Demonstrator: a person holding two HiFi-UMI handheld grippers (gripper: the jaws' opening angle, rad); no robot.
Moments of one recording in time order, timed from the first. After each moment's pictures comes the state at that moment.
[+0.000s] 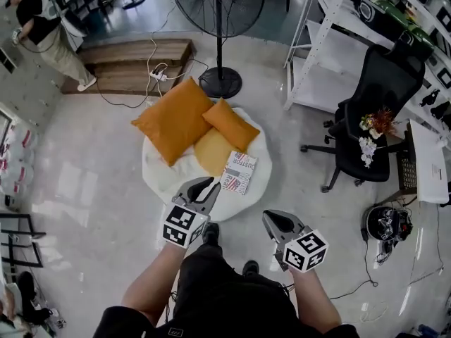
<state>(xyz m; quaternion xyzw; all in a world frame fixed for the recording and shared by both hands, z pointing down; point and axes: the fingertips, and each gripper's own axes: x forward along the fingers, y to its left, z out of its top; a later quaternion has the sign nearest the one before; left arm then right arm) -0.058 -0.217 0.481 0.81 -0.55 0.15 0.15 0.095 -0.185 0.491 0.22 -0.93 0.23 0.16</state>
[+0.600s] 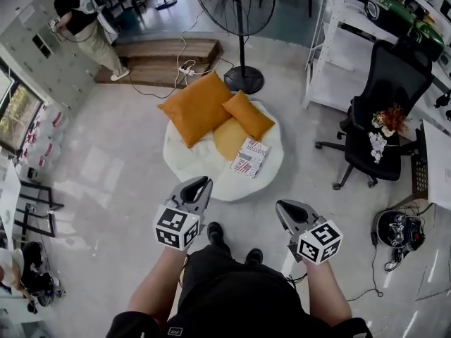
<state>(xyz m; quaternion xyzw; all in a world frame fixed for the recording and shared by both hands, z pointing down) 0.020 -0.075 0.418 0.74 -0.65 0.13 0.14 0.212 -0.106 0.446 0.15 -0.96 0.19 0.13</state>
